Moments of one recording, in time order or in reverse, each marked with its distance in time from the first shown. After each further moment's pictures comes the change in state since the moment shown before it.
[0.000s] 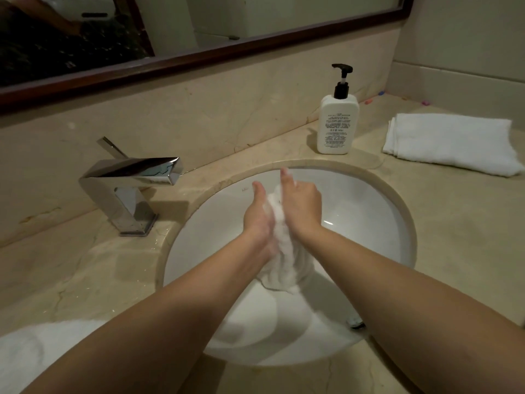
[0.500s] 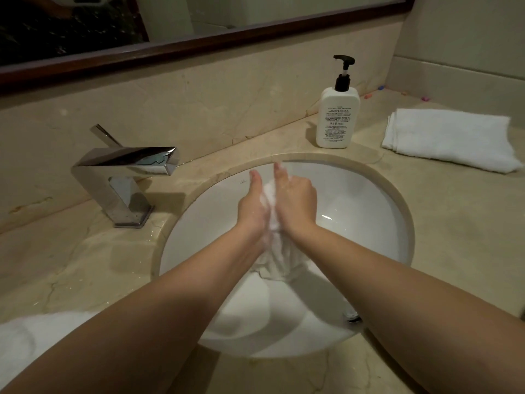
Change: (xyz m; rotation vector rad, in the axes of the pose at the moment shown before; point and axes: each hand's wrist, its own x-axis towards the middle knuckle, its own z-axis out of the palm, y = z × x) left_hand 0.002 0.001 -0.001 0.006 0.005 0.060; right_hand -0.007 -0.005 0.002 -0.007 0.016 0.004
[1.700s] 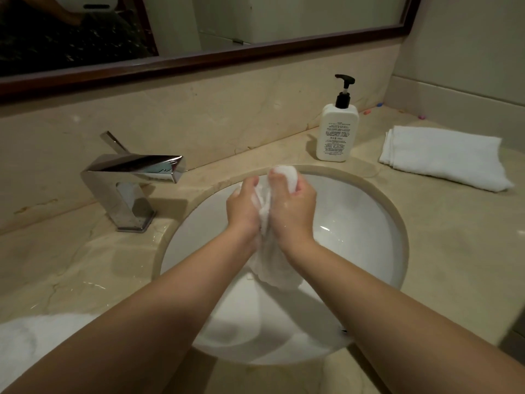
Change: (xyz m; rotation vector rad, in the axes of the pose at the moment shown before) left_hand -0.019 0.025 0.000 0.087 0.110 0.206; right_hand -0.015 -0.017 0.003 0.474 0.115 -0.107
